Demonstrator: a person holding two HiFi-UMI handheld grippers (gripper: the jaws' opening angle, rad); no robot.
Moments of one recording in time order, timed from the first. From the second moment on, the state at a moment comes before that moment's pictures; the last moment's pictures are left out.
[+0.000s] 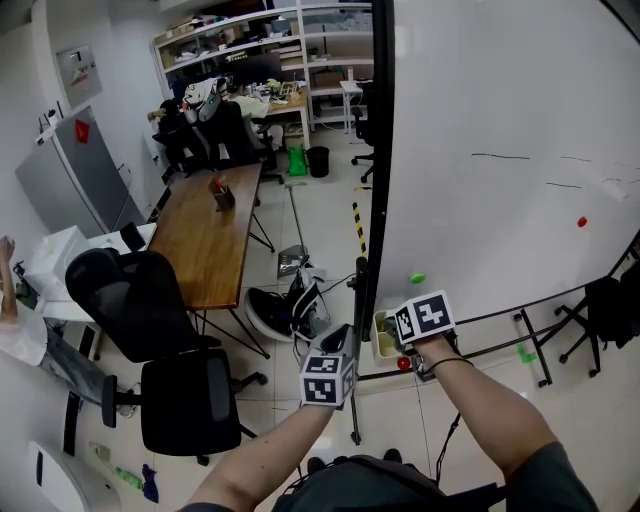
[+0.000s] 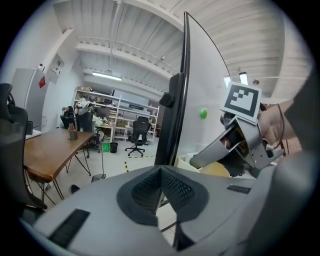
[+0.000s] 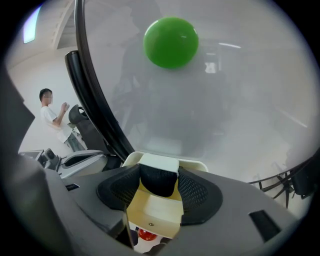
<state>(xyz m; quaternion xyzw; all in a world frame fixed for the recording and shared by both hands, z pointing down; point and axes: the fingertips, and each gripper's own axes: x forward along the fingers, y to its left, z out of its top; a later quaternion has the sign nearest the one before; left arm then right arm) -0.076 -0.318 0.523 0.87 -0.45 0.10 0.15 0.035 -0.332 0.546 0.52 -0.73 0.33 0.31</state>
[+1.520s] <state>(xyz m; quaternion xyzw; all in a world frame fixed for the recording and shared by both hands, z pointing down) -0.098 -0.266 0.361 0.91 -0.41 -0.02 0.07 0.058 -0.256 0.335 0.53 -0.84 0.11 -0.02</state>
